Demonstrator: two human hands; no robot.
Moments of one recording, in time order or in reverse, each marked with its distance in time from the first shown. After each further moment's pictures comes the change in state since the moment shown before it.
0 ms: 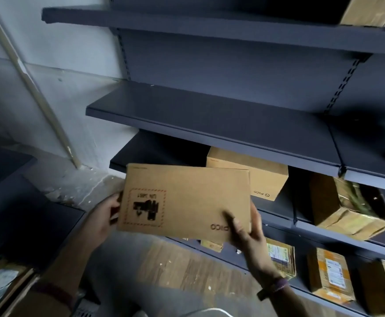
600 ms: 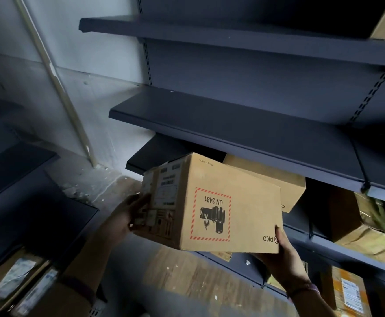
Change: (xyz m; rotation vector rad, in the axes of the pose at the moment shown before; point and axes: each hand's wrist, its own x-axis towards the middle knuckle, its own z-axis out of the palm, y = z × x) left_hand -0.007 0.003 0.002 0.032 -0.155 0.090; right_hand 0.028 0.035 -0.059 0.493 0.070 0.330
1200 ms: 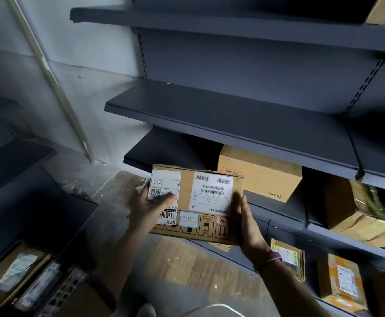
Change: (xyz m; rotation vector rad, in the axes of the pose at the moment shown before) left_hand -0.020 -0.009 0.069 0.033 0.174 0.238; right_hand 0.003 0.021 0.092 -0.434 -0.148 0.051
